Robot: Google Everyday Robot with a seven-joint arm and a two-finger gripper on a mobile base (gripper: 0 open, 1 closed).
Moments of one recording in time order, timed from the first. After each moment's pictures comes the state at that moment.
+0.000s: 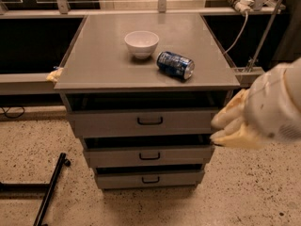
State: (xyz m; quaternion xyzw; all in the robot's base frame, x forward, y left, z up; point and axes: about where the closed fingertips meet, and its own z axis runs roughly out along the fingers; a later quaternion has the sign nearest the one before) arm 0.377 -0.148 0.935 -0.60 0.76 0.02 0.25
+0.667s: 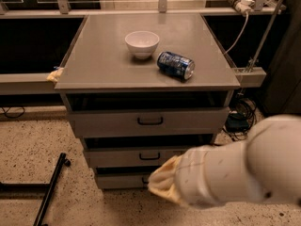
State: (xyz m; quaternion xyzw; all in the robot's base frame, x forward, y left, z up) arm 0.339 -0.033 0.819 -0.60 0.72 0.14 0.32
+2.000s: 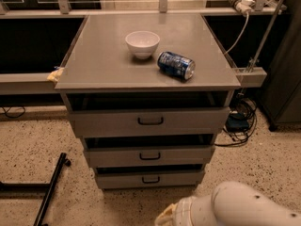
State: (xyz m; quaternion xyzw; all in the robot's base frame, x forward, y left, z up) arm 0.314 -0.037 0.615 -0.59 0.74 0.20 0.25
